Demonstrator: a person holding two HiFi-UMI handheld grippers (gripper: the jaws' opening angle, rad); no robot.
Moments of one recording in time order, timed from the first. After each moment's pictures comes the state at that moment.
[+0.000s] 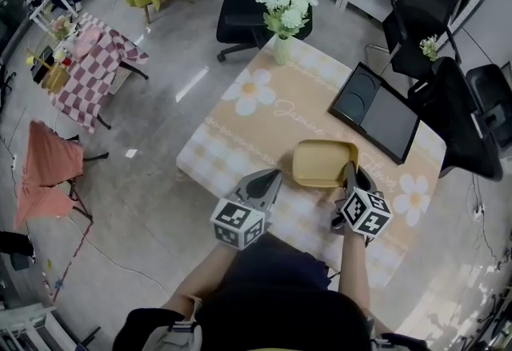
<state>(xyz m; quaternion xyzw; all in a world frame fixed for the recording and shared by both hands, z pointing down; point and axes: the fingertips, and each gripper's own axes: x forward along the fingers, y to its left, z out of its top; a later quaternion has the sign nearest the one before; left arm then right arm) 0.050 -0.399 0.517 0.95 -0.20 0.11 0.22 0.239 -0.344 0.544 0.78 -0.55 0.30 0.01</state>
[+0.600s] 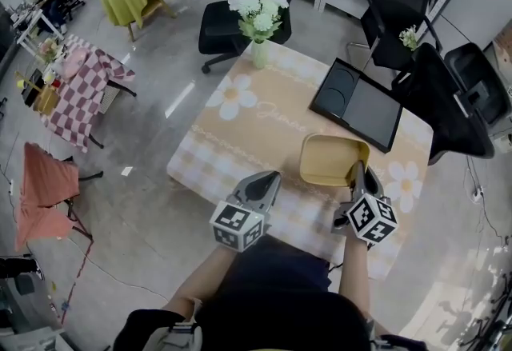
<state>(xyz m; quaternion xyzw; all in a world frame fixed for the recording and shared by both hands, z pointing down) 0.072 -0.373 0.505 0.96 -0.16 0.10 0.20 0.268 -0.292 0.494 0.82 -0.51 0.24 -0.07</state>
